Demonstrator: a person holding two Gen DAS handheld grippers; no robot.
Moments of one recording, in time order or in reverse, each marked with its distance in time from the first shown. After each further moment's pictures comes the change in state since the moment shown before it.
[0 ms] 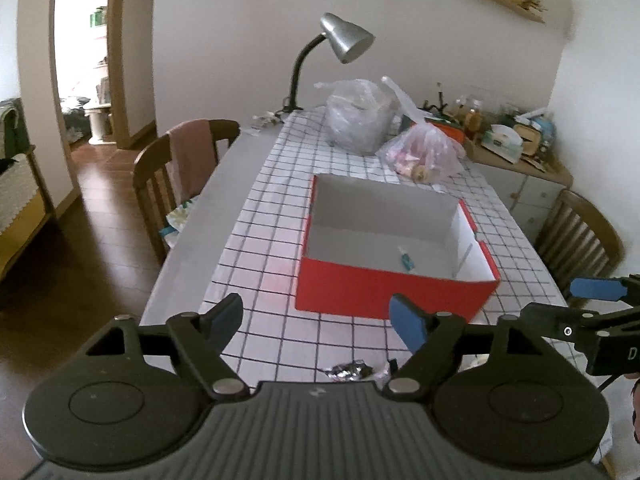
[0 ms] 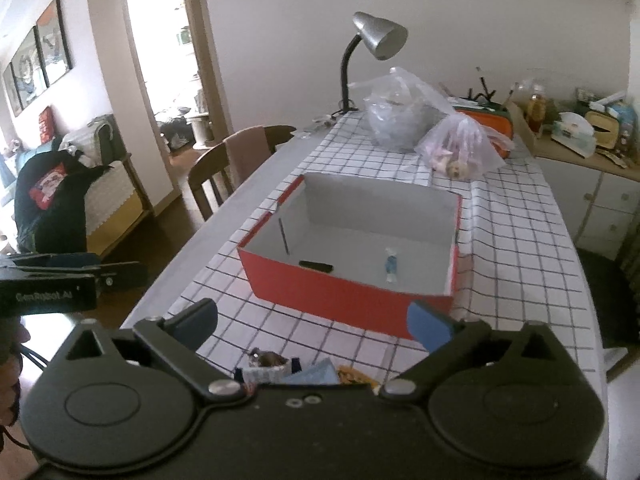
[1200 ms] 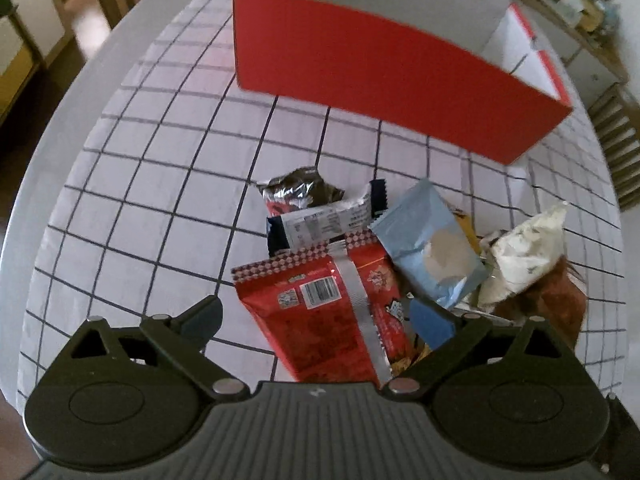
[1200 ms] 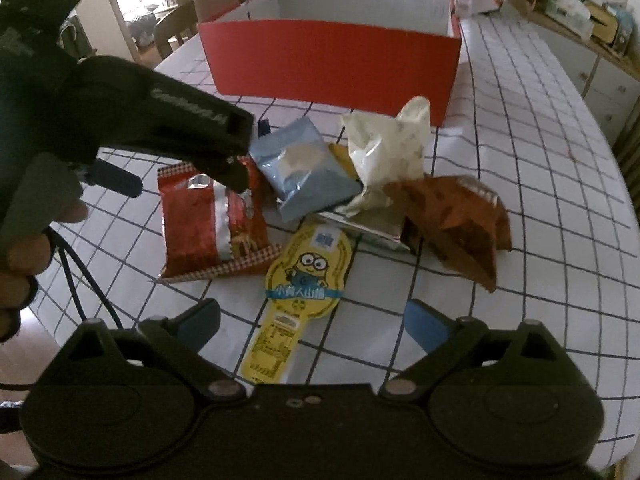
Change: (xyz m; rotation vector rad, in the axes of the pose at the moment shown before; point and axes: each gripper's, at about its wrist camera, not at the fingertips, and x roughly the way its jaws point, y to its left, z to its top) left arm 0.147 -0.054 -0.083 -0.128 0.564 0.064; right arm 0.062 -0.003 -0.140 0.021 0.358 -0.044
